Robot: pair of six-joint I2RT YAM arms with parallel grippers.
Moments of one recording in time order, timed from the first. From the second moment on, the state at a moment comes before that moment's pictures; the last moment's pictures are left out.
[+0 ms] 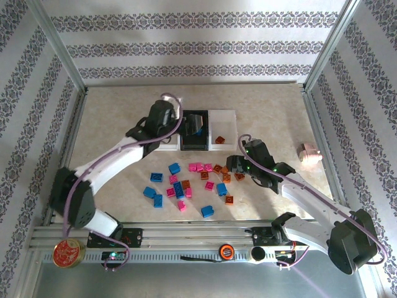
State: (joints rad) left arm -0.54 1.44 1.11 -0.14 0.08 -0.45; right arm 0.51 1.05 0.61 -0.43 0.00 0.53
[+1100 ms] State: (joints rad) left arm -0.54 0.90 0.55 -0.15 -0.13 -0.48; right arm 0.53 1.41 0.64 -0.47 0.09 0.55
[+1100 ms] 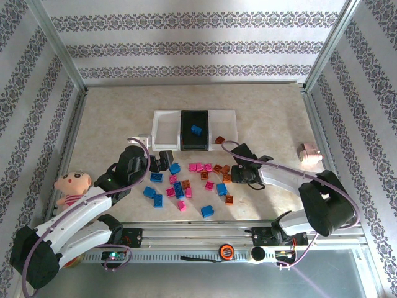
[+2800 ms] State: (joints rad) left arm -0.54 0.95 0.52 -0.43 -0.21 -0.62; right arm 0.46 1.73 1.15 -0.39 0.00 0.44
